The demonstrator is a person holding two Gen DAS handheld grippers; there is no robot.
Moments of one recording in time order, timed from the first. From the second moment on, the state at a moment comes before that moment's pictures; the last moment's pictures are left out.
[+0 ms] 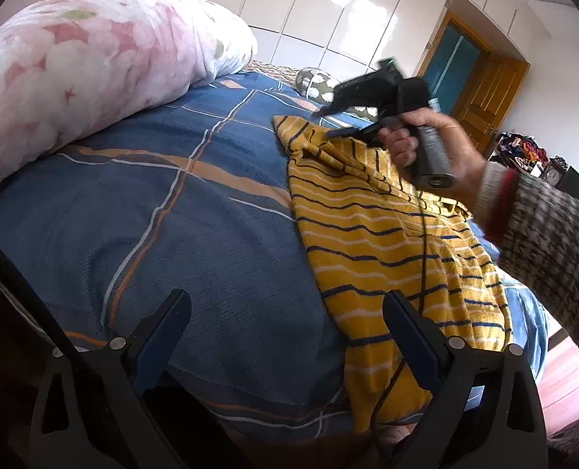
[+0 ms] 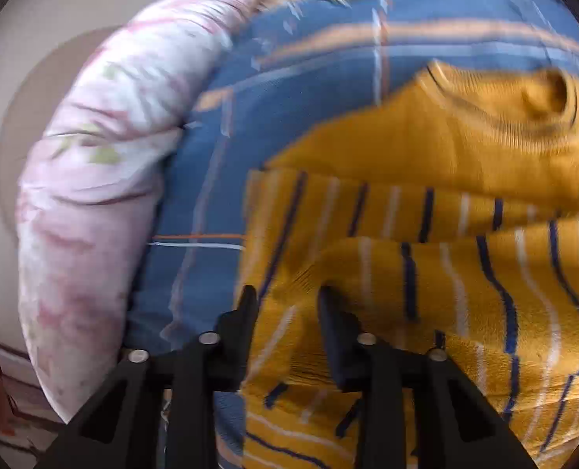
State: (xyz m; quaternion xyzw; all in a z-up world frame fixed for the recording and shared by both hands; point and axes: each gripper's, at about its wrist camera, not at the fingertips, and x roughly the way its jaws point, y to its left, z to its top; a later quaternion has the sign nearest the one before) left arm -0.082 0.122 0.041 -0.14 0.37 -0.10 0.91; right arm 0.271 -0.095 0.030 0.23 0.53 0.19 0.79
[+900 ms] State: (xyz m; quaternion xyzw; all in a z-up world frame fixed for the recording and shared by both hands) left arm -0.022 0.068 0.023 -0.18 0.45 -0.16 0.86; right arm -0.067 -0.372 0.035 0.21 0.47 0.10 0.85
